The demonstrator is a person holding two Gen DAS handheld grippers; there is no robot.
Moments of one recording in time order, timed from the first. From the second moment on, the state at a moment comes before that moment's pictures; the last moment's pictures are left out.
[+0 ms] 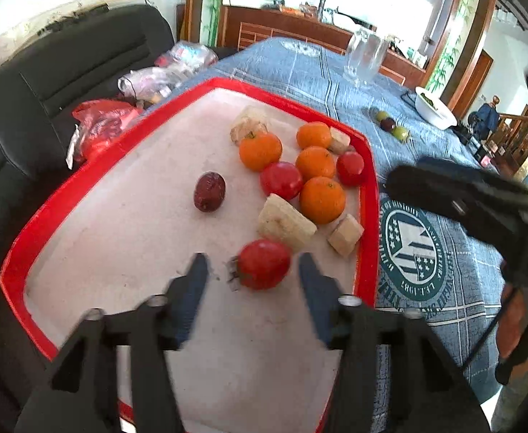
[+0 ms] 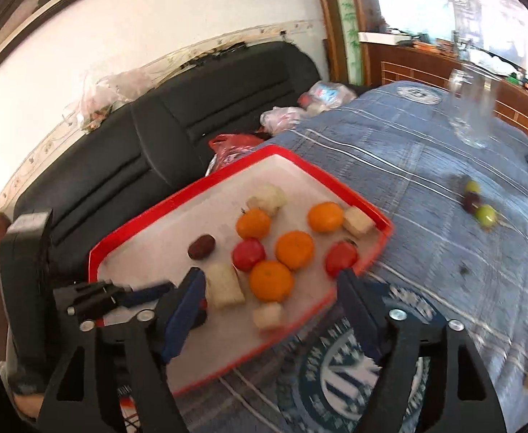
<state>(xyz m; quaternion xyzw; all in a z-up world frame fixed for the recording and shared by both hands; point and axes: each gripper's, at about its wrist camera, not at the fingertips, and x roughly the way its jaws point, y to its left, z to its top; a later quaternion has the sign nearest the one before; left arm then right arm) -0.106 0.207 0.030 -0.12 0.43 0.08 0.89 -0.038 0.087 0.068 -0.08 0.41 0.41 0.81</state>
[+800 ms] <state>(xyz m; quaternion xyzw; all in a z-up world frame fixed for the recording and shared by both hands) -0.132 0.187 0.053 -0.04 0.37 0.14 0.92 -0.095 0.028 0.060 -0.08 0.39 0.38 0.84</state>
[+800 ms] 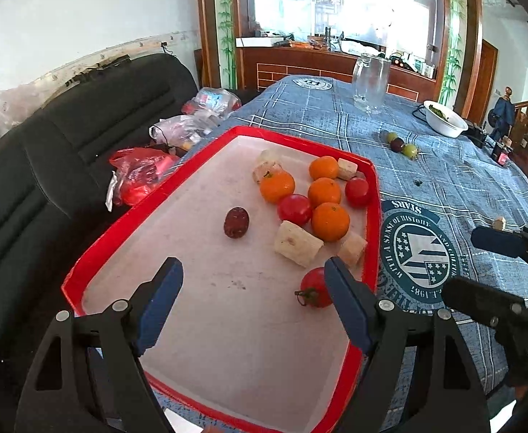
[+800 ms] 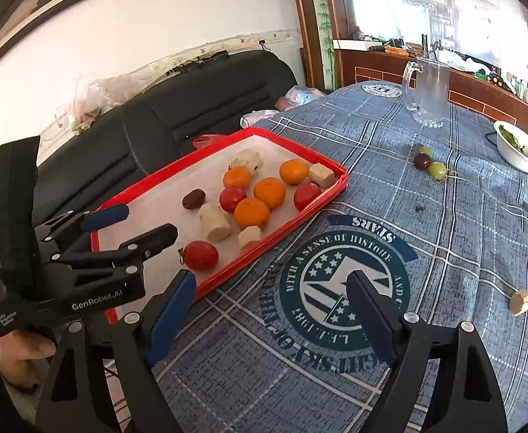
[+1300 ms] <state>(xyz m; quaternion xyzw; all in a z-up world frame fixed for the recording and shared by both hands) -0.144 0.176 0.064 -0.02 0.34 0.16 0.93 -0.111 0.016 0.065 -0.08 0.38 0.37 0.84</state>
